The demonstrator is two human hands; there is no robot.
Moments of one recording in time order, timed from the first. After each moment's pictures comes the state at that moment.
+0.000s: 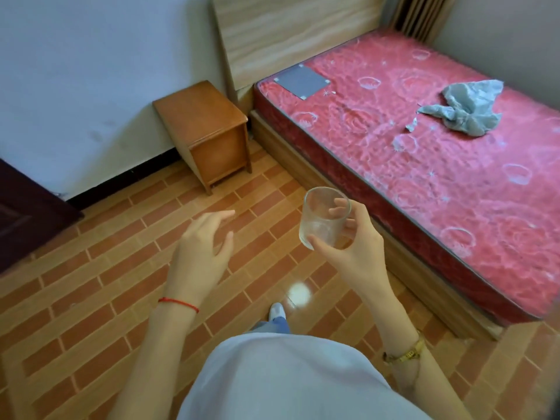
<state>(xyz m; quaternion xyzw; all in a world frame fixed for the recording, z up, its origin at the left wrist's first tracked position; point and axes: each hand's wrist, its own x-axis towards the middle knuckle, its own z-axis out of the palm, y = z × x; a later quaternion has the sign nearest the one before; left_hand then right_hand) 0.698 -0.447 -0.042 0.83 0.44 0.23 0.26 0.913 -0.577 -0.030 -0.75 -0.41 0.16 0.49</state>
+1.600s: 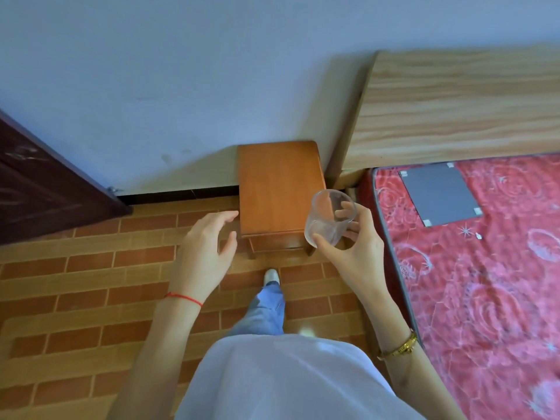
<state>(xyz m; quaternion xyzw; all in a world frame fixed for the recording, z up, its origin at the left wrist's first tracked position) 0.860 0.172 -0.069 0.67 0.67 0.24 0.20 1.111 0.178 -0.070 -0.64 -0.56 0.31 0.42</state>
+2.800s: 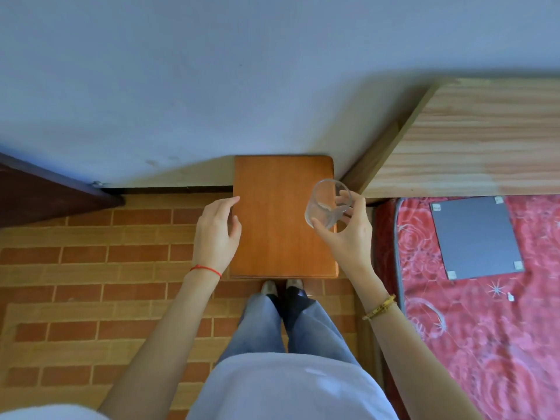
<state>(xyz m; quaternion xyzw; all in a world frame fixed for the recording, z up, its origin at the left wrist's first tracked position) 0.887 0.475 -0.179 0.61 0.73 0.22 0.20 1.132 0.503 -0.170 -0.67 -0.56 0.35 0.34</state>
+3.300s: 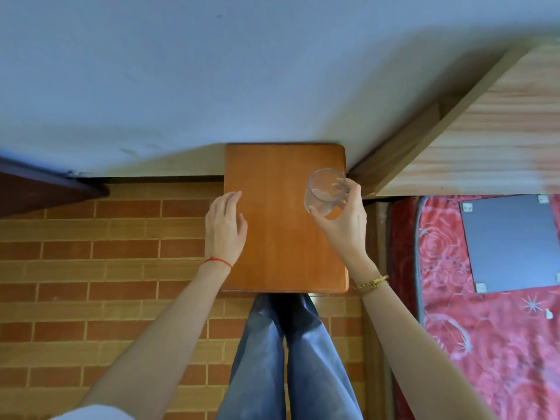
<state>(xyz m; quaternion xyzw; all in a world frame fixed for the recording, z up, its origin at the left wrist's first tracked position) 0.889 0.541 -0.358 0.61 0.76 0.15 0.19 1.124 0.586 -0.308 -0.68 -0.57 0.35 0.31</state>
